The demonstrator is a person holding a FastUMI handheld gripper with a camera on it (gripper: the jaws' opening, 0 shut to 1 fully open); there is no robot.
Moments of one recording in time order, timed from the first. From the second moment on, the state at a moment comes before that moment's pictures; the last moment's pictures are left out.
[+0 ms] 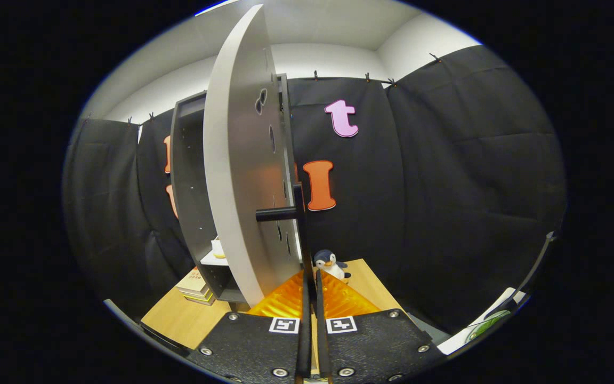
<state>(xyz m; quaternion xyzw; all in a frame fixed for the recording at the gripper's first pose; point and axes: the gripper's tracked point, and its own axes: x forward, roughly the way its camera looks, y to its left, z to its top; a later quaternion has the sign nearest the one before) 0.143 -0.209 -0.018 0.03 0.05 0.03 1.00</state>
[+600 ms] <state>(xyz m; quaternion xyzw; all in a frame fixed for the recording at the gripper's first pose) 0.114 -0.211 -0.027 0.02 0.06 0.01 1.00</state>
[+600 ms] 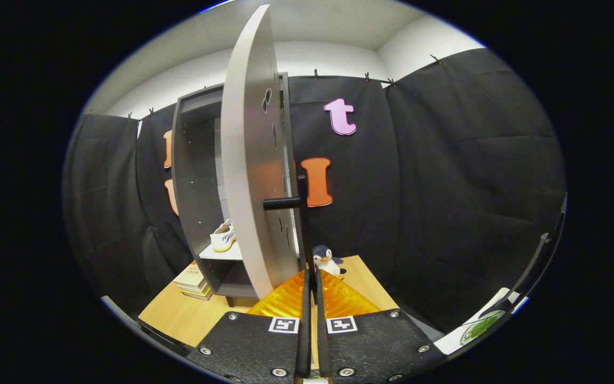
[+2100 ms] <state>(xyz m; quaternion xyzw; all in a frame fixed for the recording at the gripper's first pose) 0.092 0.027 -0.214 0.03 0.22 0.09 0.97</state>
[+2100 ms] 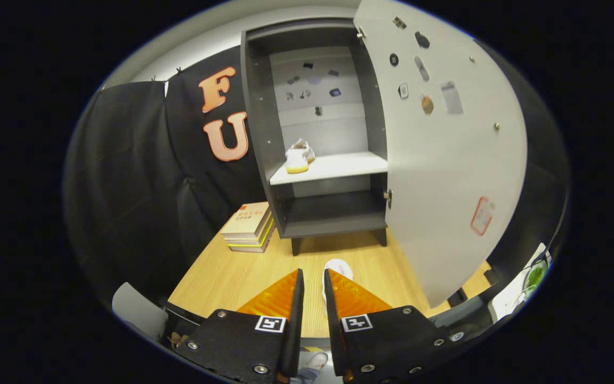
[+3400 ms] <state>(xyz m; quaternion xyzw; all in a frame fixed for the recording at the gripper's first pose) 0.254 0.054 -0.481 0.09 0.42 0.06 0.90</state>
